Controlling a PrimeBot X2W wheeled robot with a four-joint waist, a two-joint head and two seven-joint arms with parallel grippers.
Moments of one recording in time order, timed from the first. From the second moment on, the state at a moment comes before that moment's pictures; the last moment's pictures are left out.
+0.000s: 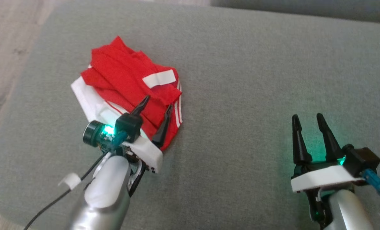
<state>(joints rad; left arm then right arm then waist) -0.49 0.05 -0.40 0.63 -0.12 -0.12 -0.13 -0.09 -0.05 0.06 0.26 0.23 0.13 -0.25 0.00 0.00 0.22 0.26</state>
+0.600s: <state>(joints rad) -0.61 0.04 -0.39 0.84 -0.14 -0.05 -0.18 -0.12 -0.05 0.05 0.27 0.22 0.13 -0.25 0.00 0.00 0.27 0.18</state>
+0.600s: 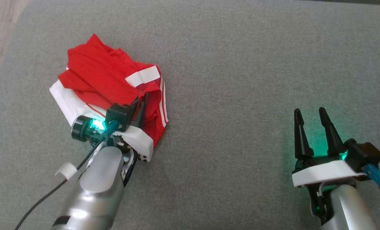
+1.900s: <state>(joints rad) -0.92 0.23 -0.52 0.18 -0.16 -0.12 0.00 -0.14 -0.05 0.17 0.28 0.38 0.13 -0.25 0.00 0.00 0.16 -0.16</state>
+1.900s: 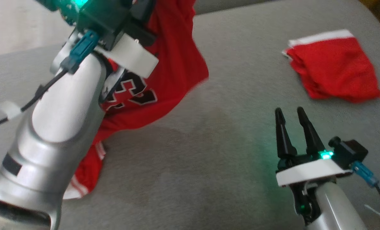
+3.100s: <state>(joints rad) -1.29 0.24 -0.56 1.00 -0.21 -0.09 -0.23 -0.24 -0.05 0.26 0.21 0.43 0.13 -0.25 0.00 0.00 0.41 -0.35</state>
